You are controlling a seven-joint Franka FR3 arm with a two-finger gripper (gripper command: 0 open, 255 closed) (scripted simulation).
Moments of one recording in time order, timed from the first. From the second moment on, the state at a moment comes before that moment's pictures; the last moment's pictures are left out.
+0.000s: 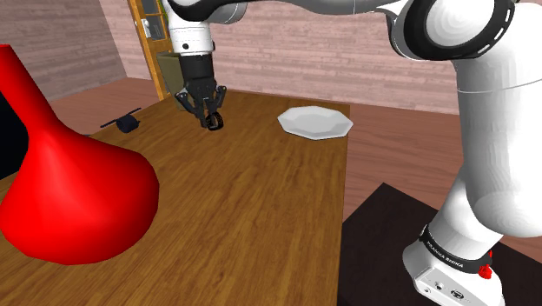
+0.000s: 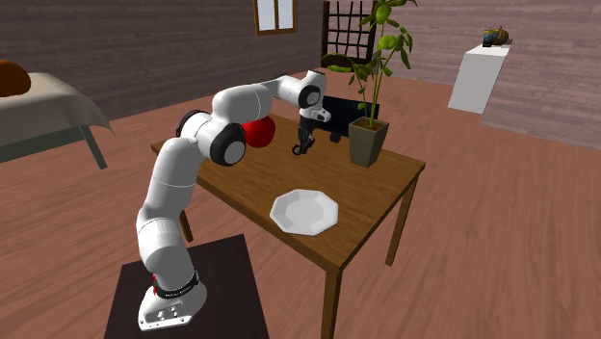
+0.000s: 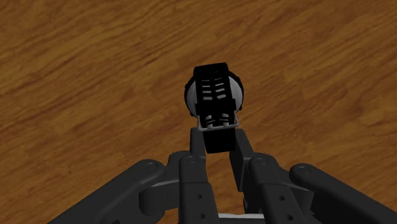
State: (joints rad) arm 0.21 0.46 0.34 -1.24 -0.02 1.57 0.50
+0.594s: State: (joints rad) arm 0.15 0.34 0.33 -1.34 0.01 1.55 0.45
